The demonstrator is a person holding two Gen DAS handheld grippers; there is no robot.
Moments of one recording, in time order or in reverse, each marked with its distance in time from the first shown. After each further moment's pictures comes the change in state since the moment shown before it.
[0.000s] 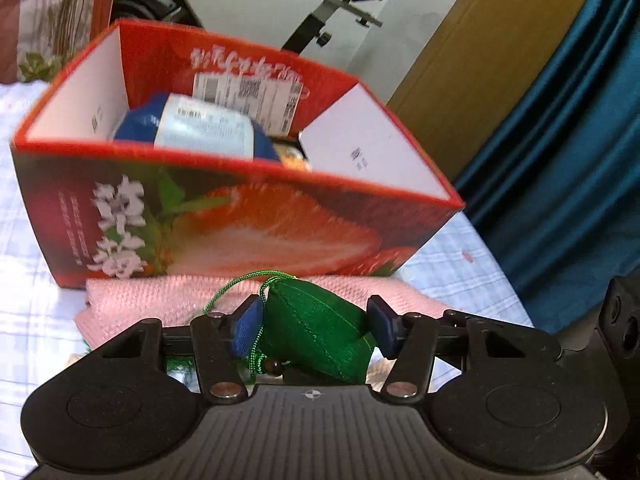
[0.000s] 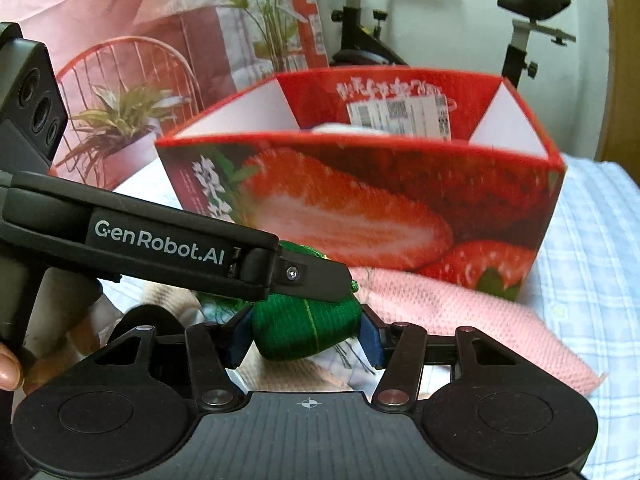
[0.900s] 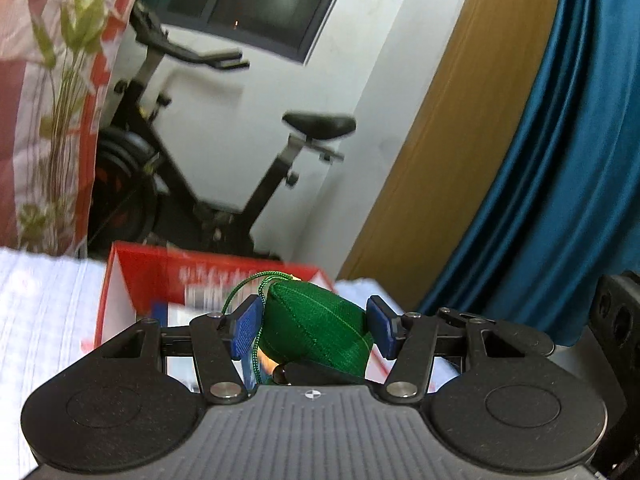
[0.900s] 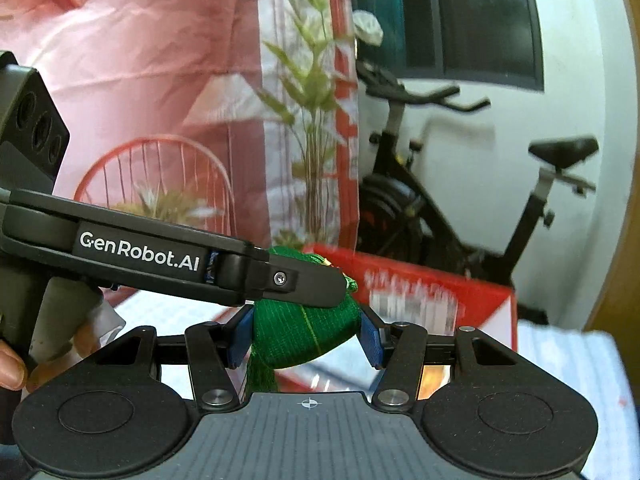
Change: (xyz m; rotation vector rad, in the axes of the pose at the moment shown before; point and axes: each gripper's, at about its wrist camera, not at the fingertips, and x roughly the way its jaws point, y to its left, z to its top) left arm -0.090 -0.029 0.103 0.101 -0.345 -0.044; right arm -0.072 0.033 0.127 -0.193 -0.279 0.014
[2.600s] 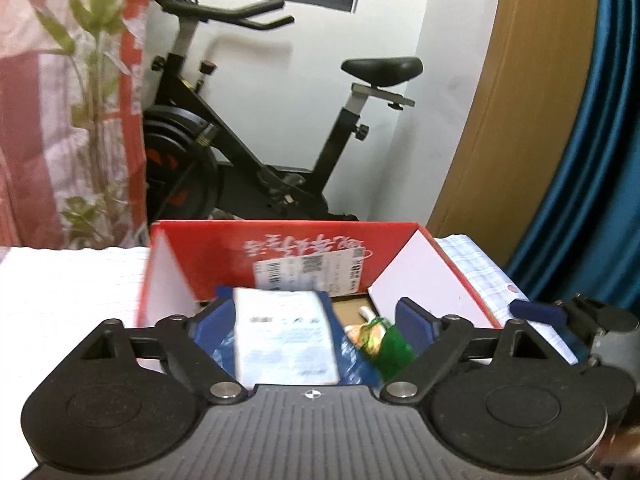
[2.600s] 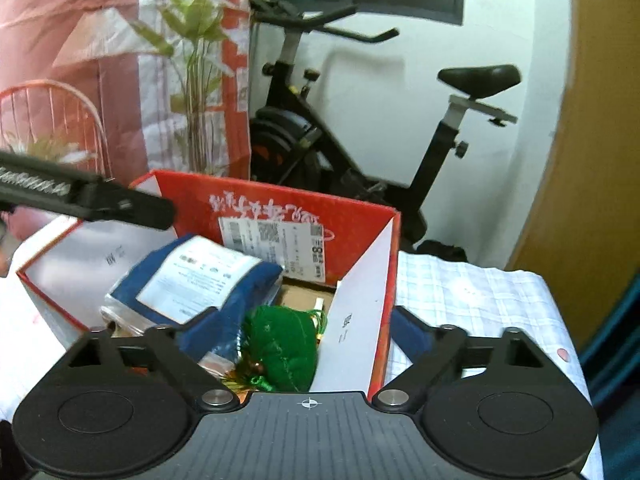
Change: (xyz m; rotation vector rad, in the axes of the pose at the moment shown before) left arm 0.061 0.036 -0.013 0.092 0.159 0.255; right arm 0.061 -0.093 -0.055 0.083 0.174 -0.270
